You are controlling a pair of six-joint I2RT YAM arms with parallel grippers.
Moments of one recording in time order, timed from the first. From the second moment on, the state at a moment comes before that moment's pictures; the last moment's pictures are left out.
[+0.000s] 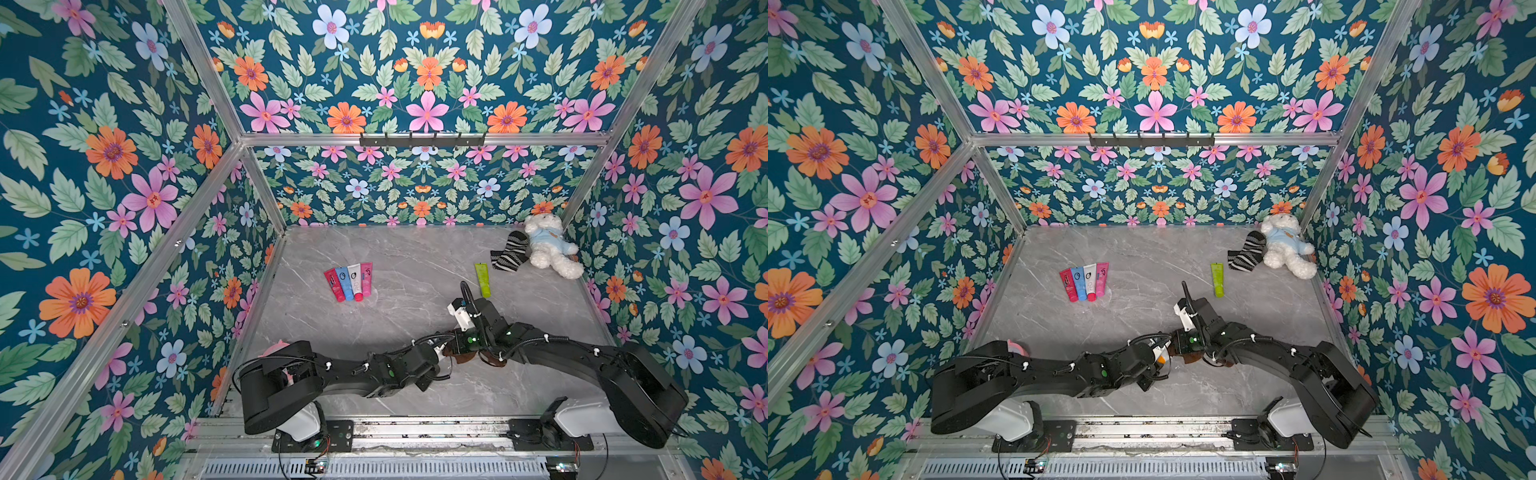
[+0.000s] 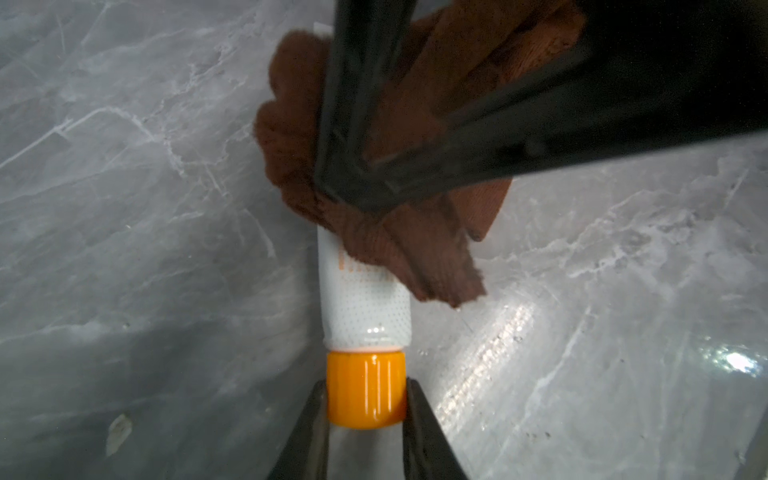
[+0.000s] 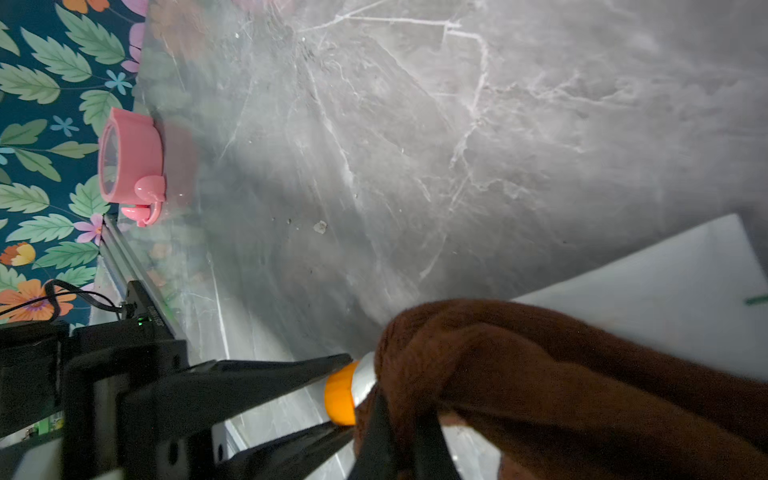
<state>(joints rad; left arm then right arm) -1.21 1.53 0.58 0.10 -0.22 -0.28 0.68 1.41 0.63 -0.12 -0.34 0.53</state>
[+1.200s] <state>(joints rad) -1.21 1.50 0.57 0.10 -0.20 -0.27 0.68 1.42 0.58 -0.07 -0.35 0.58</state>
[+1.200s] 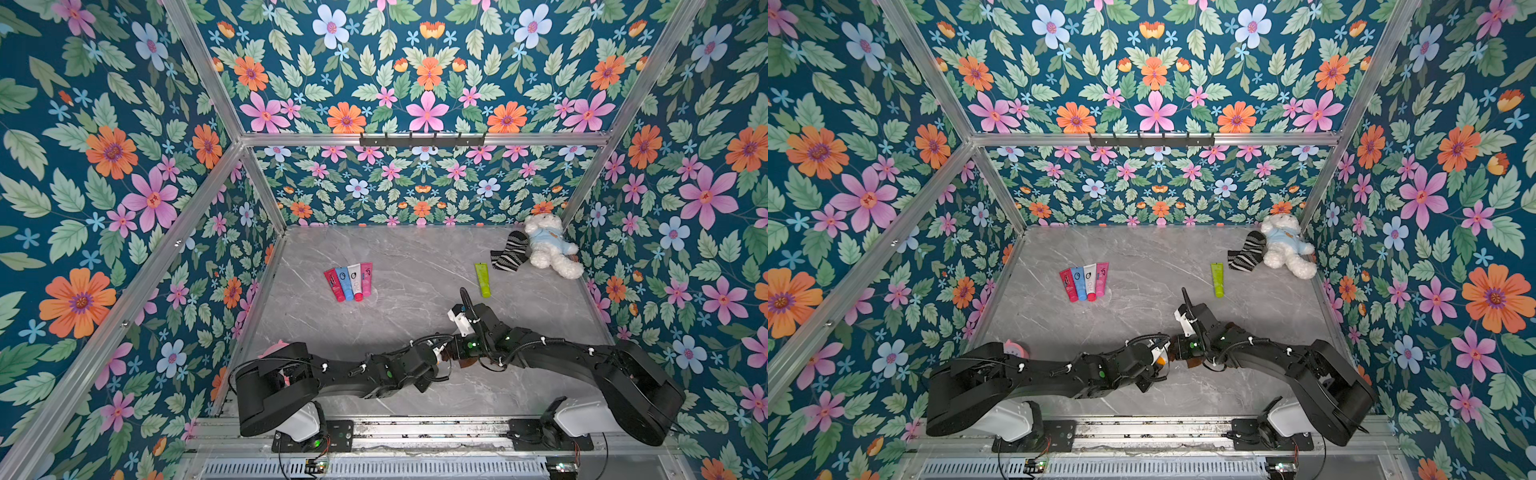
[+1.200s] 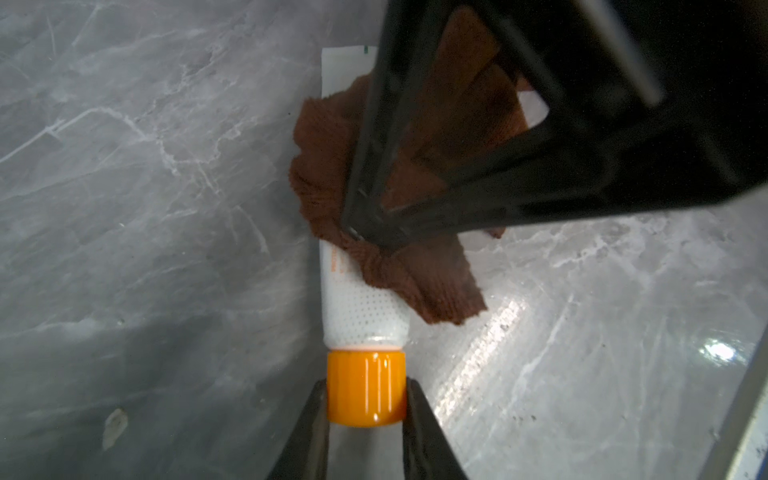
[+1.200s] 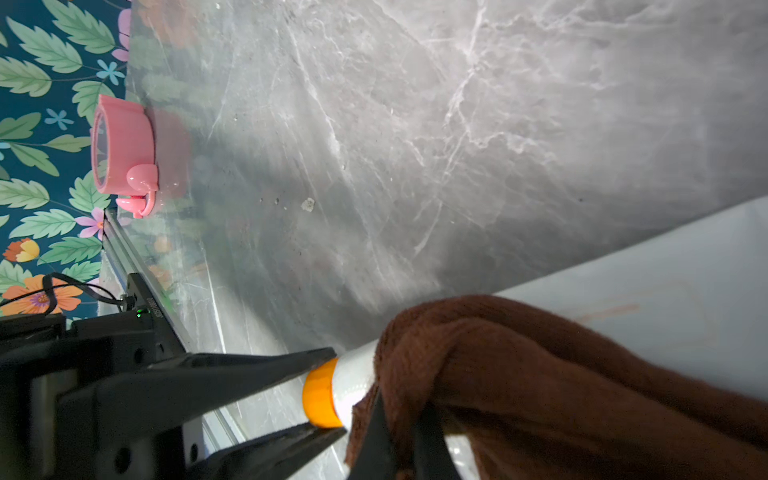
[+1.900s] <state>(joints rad) -1.16 1.53 0.75 0.02 -0.40 -0.48 0.61 1.05 0.46 -0.33 -0.16 0.58</state>
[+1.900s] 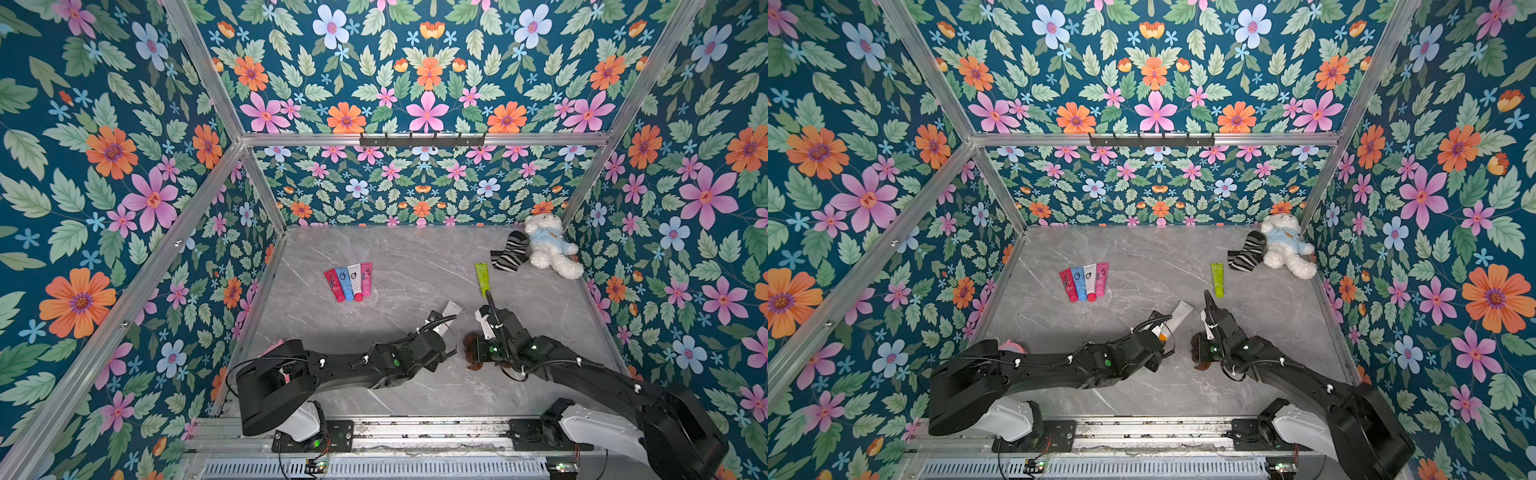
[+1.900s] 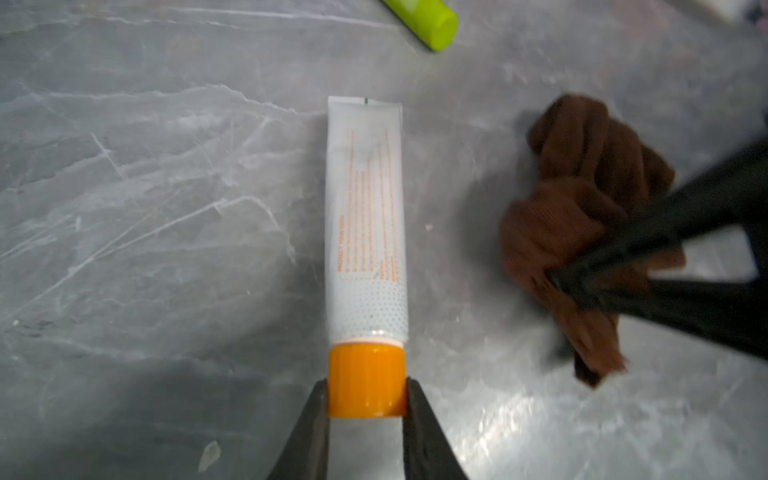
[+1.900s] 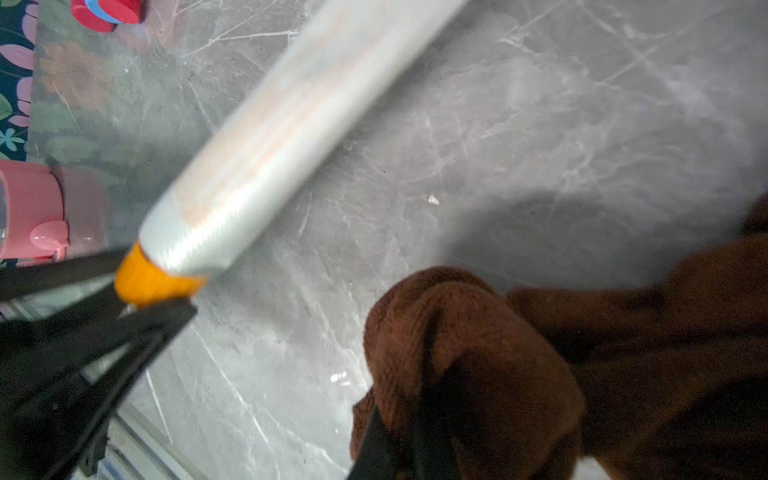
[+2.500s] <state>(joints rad) -0.95 1.99 1.26 0.06 -0.31 -0.69 0.61 0.63 0.31 -0.43 -0.33 0.57</state>
